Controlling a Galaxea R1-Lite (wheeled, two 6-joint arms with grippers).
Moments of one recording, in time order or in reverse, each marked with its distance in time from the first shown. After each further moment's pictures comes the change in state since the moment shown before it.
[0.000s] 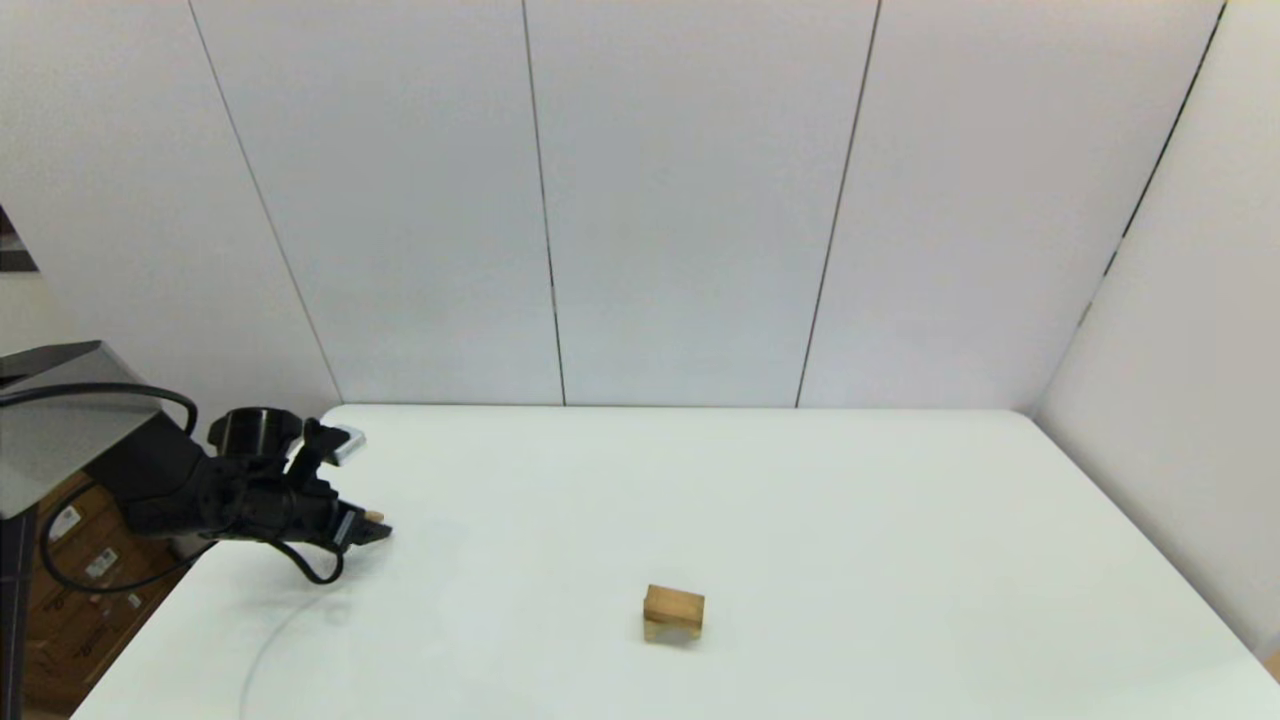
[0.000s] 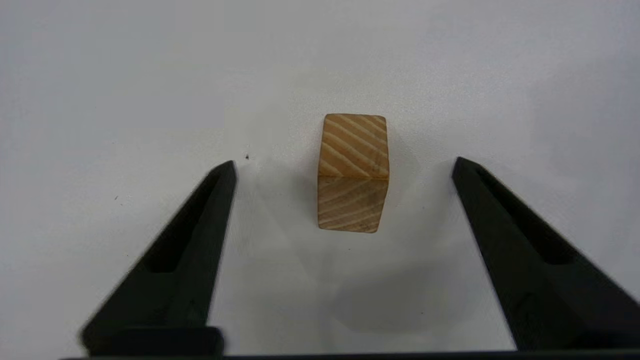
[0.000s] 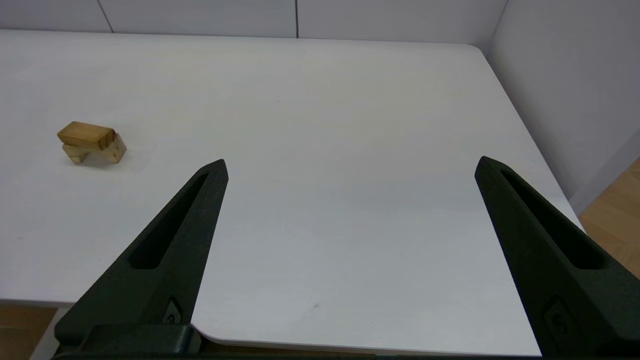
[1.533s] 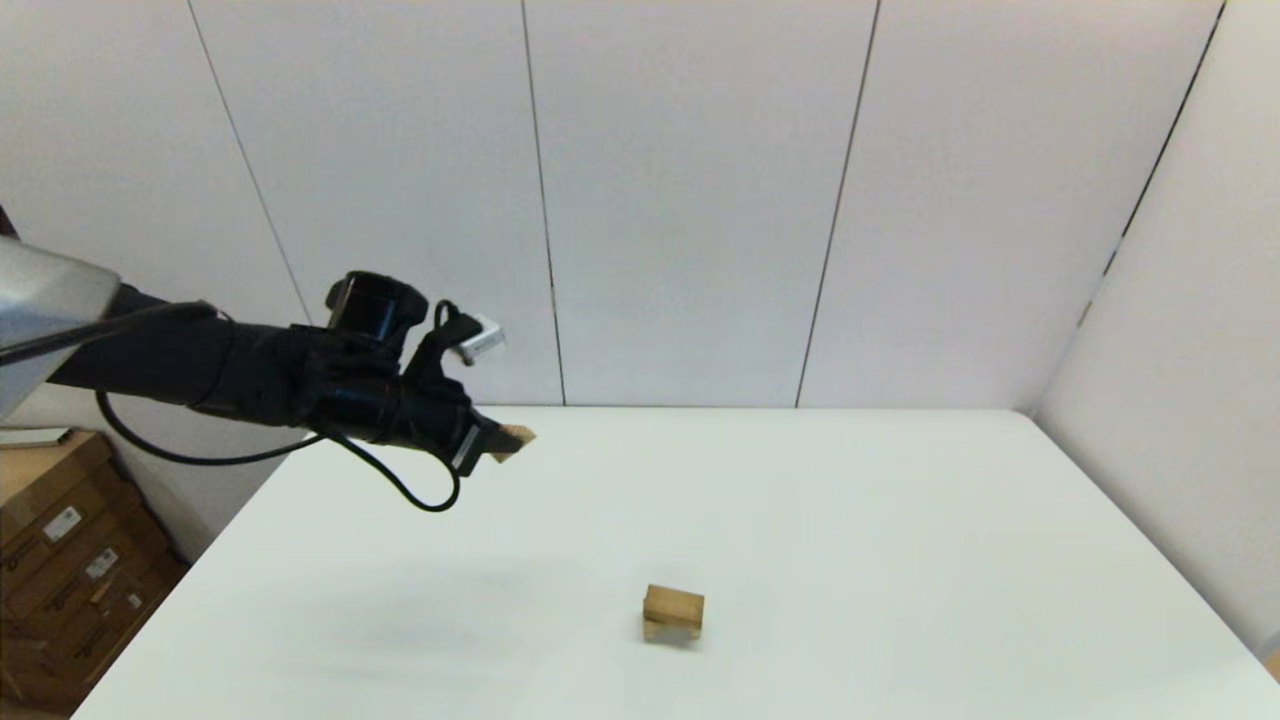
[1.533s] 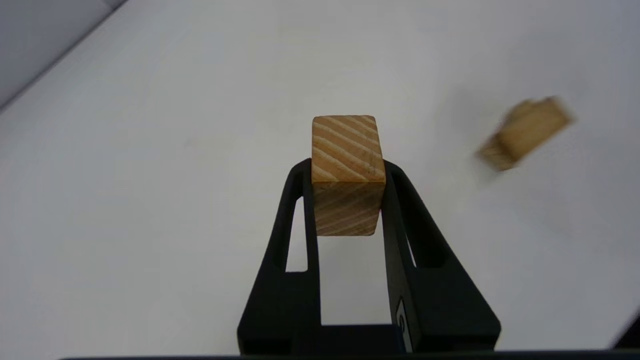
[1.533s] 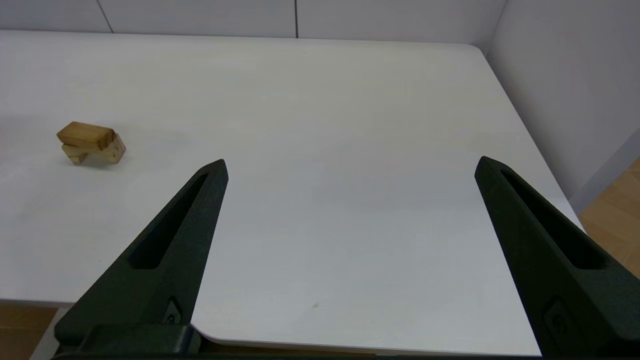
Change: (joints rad) left arm -0.463 -0.382 -0.196 0.444 -0.164 -0.069; right arm 0.000 0.000 0.000 0.000 0.000 0.000
